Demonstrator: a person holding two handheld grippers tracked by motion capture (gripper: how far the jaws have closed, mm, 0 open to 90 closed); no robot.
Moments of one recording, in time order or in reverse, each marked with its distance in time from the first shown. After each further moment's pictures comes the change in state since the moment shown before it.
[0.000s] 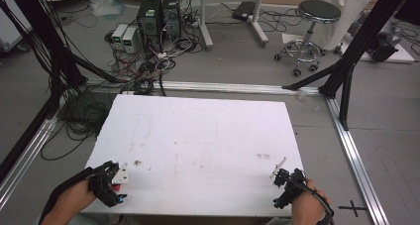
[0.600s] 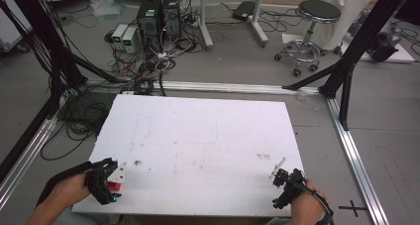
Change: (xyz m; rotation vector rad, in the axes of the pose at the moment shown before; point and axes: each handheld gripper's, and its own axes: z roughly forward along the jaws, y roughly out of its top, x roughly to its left) left arm 0.014 -0.001 -0.009 0.020 -0.065 0.137; right arm 0.001 0.001 0.000 -0.004 0.001 -0.011
